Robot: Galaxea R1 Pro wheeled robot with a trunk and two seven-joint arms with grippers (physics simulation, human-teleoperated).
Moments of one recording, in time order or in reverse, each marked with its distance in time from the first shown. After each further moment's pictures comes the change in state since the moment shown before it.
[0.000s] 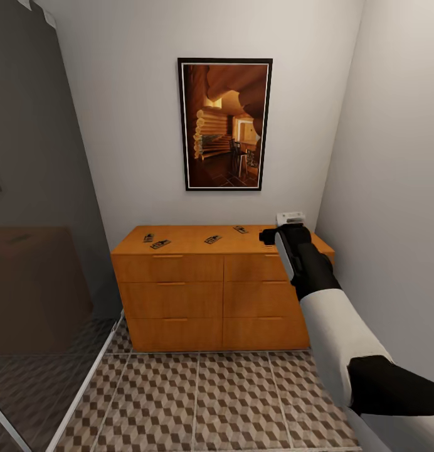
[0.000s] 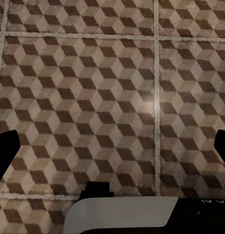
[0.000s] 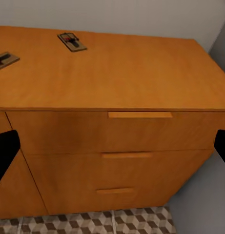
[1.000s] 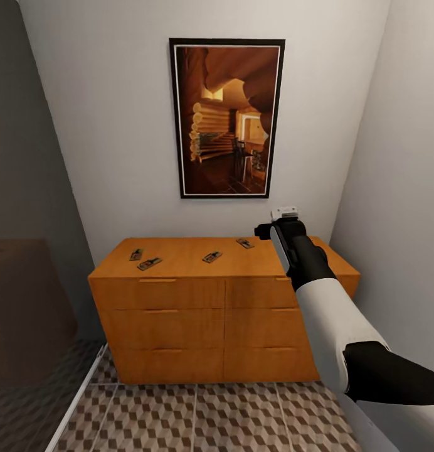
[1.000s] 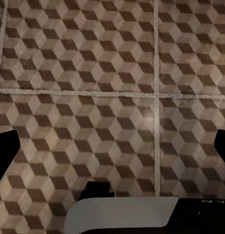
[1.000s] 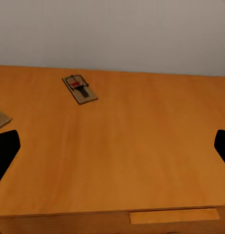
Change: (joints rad) left arm -0.001 0.001 0.001 0.000 -0.001 0.002 0.000; right arm -0.061 0.018 0.001 0.079 -0.002 -0.025 0.008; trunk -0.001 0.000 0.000
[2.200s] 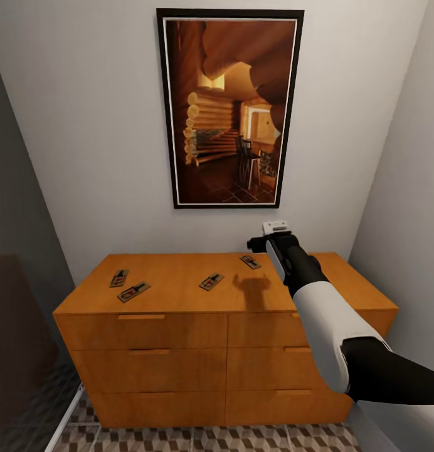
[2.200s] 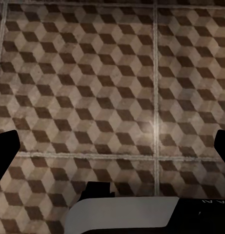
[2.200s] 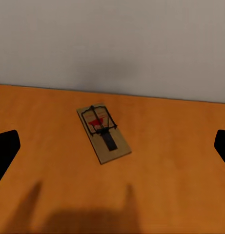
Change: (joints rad) left arm 0.000 0.001 -0.001 0.000 0.000 -0.002 0.000; right arm 0.000 -0.004 0.000 0.185 -0.001 -0.131 0.101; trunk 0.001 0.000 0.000
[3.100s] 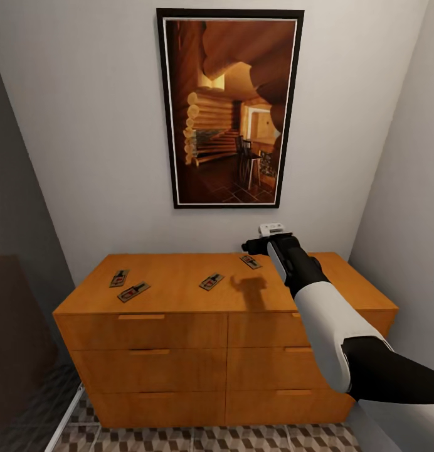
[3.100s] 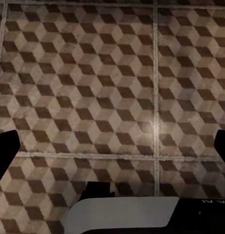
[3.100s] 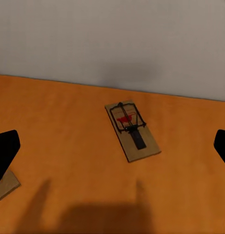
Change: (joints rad) left arm 0.000 0.000 0.000 0.000 0.000 0.000 0.000; right arm 0.000 -0.009 -0.002 0.020 -0.001 -0.017 0.124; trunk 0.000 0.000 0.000
